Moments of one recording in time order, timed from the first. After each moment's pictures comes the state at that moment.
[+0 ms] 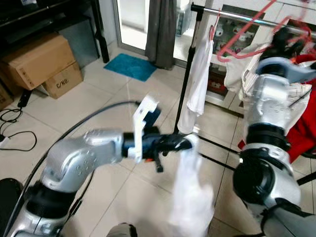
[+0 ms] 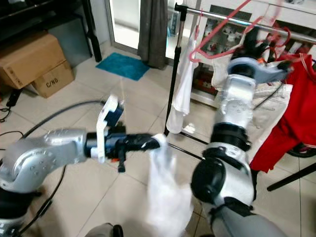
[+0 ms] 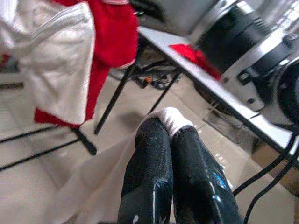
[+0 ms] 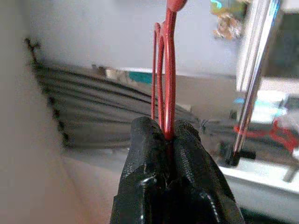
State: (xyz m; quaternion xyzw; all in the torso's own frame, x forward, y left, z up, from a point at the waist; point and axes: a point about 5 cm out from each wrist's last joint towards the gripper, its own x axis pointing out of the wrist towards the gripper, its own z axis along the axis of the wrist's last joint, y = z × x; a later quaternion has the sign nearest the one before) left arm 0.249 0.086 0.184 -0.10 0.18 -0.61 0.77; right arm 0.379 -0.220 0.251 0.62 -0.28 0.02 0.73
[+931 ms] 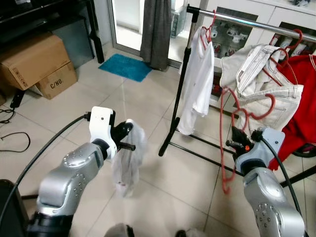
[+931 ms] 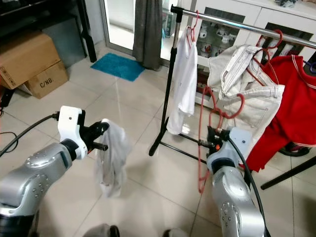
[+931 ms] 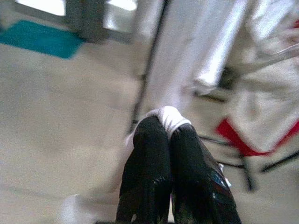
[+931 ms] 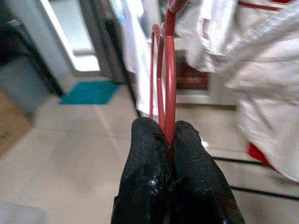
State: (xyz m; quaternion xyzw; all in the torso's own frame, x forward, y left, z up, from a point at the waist) left arm 0.275 0.158 0.132 -0.03 0.16 -0.16 0.97; right arm 0.239 -0.185 0.108 0.13 0.09 -0.07 0.99
